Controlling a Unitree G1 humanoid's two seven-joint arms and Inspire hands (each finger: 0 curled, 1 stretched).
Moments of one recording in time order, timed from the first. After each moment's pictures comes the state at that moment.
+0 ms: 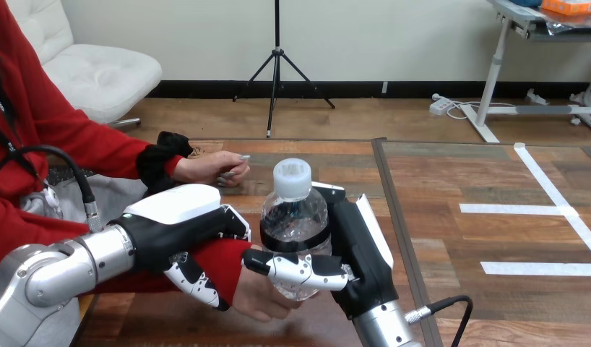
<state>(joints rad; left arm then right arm) -0.35 0.74 -0.28 0.40 0.40 -0.62 -0.45 -0.09 0.05 0.33 0.53 0.06 -0.79 0.08</state>
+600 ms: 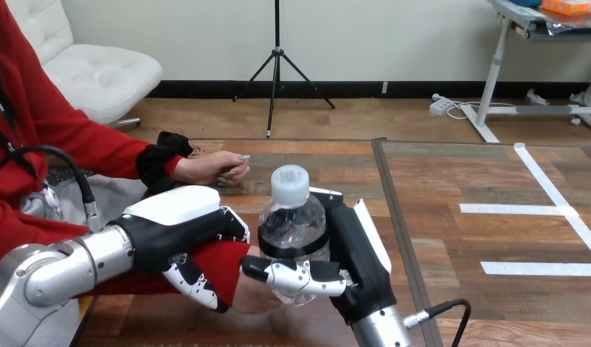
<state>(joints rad) -0.35 0.75 -0.28 0.40 0.40 -0.62 -0.46 -0.09 0.05 0.34 0.56 0.06 -0.82 0.08</state>
